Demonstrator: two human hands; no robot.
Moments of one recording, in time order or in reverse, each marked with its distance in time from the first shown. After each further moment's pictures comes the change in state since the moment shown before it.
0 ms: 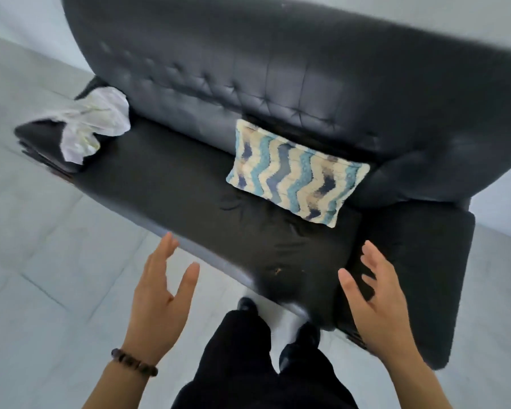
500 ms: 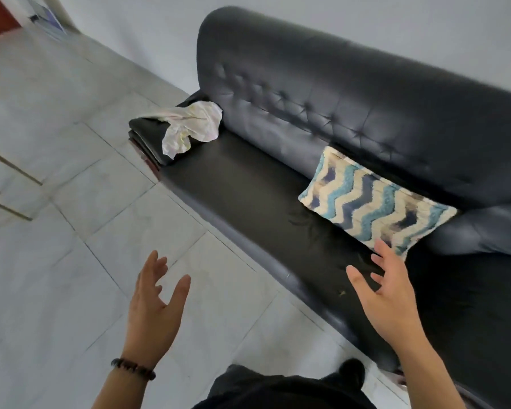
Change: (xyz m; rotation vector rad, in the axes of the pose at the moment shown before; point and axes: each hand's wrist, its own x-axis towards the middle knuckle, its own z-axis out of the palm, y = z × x) left_hand -0.065 -0.181 -0.188 -0.157 0.271 -0.245; right_hand -0.086 -0.119 0.165 -0.030 -0.132 -0.148
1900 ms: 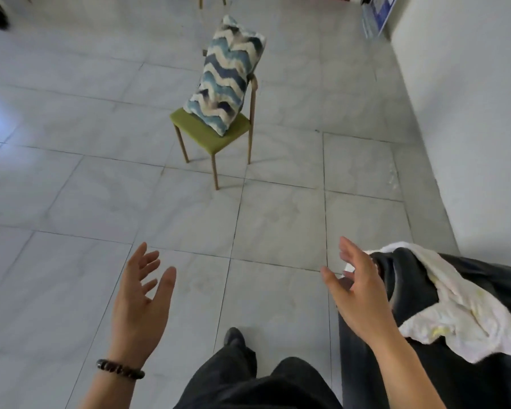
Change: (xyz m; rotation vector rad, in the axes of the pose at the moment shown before) left_hand 0.567 -0.359 -0.527 -0.281 0.863 -0.490; right_hand 0.239 -0.581 0.922 -0.310 -0.909 -0.690
